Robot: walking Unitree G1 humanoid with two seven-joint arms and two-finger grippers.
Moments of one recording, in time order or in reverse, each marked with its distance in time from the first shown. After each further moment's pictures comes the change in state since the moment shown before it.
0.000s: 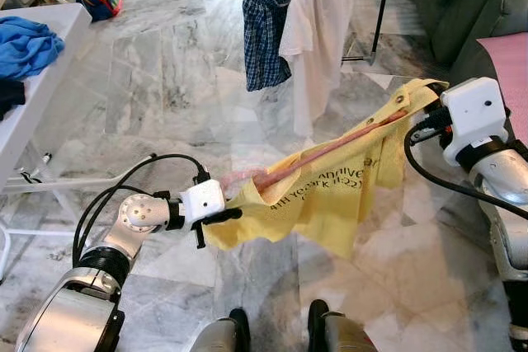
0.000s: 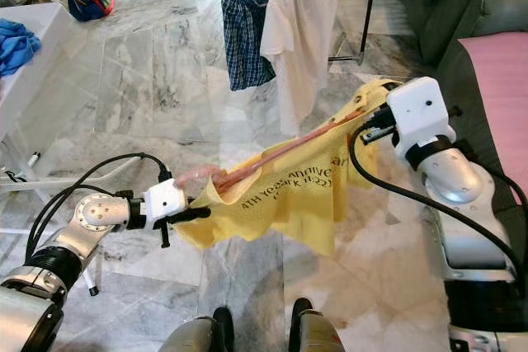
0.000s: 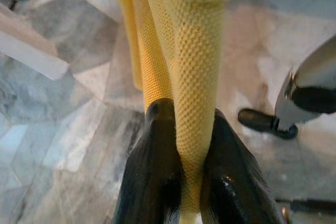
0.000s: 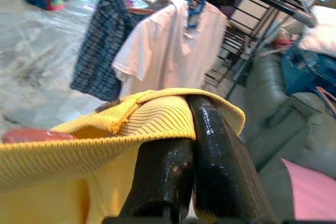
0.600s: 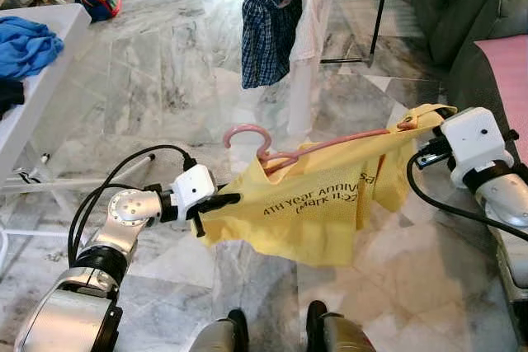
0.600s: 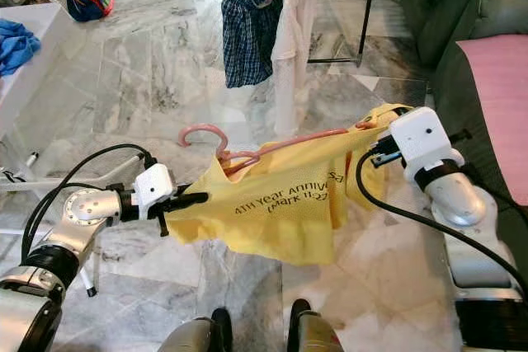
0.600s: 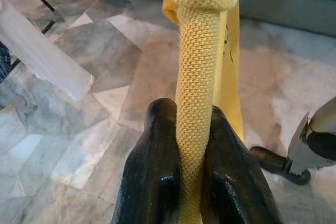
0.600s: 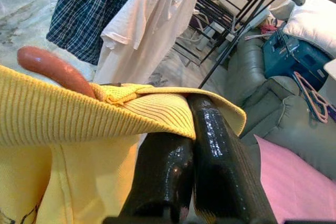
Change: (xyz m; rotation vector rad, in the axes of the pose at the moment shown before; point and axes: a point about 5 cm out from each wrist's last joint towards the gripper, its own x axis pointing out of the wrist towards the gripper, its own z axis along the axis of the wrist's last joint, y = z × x) left arm -0.011 0.013 0.007 -0.078 -0.124 0.094; right arm -0.020 -0.006 -0.032 -0.106 0.101 -0.052
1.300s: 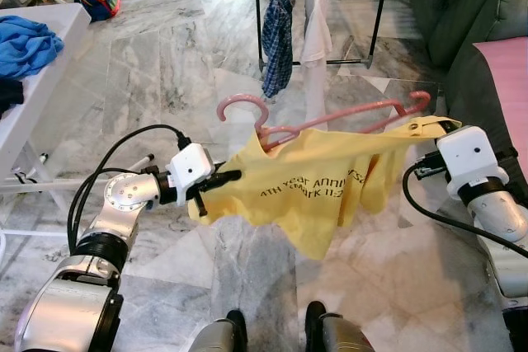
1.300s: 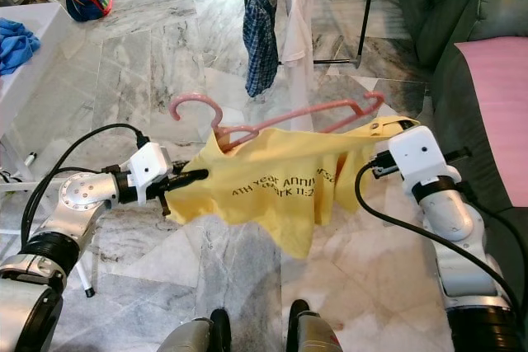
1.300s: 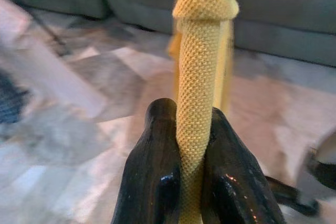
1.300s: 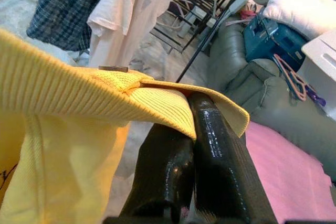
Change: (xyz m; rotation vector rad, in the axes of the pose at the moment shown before) left arm -0.005 0.013 0.019 0.006 -0.125 -0.020; right arm -0.005 0.009 -0.029 -0.013 0.047 -0.097
